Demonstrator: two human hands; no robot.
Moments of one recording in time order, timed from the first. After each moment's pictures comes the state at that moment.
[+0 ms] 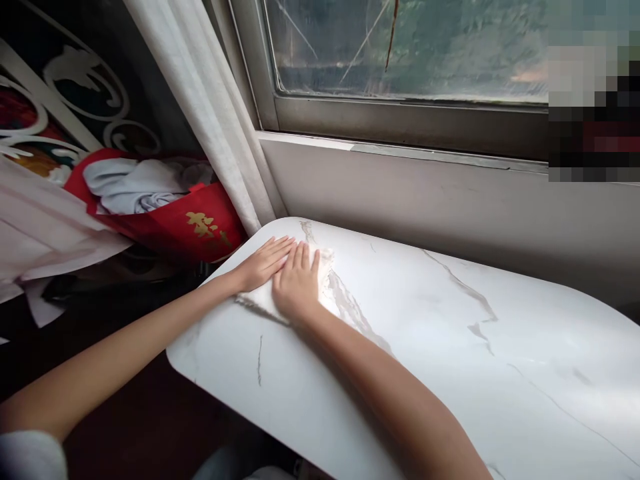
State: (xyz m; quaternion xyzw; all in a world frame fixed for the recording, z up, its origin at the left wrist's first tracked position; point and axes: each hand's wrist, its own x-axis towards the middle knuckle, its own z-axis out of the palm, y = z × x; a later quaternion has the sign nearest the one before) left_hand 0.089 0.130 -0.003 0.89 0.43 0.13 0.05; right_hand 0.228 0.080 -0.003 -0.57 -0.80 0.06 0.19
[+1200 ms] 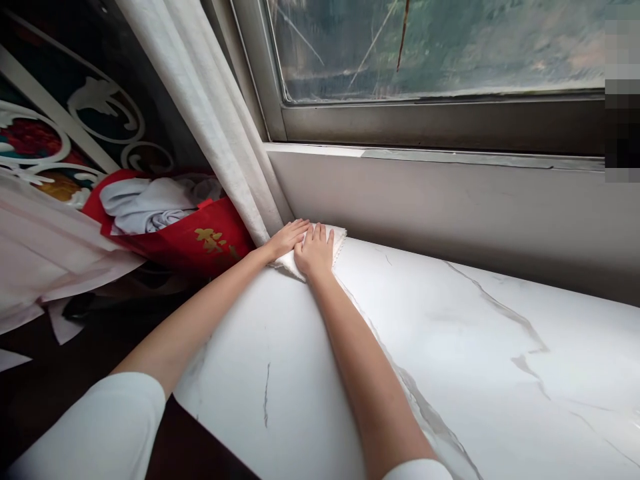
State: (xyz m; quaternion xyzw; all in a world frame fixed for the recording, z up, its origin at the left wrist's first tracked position) left_hand 0.093 0.252 -0.009 0.86 0.50 0.11 0.03; right_hand 0.220 0.196 -0.006 -0.61 -0.76 0.05 0.22
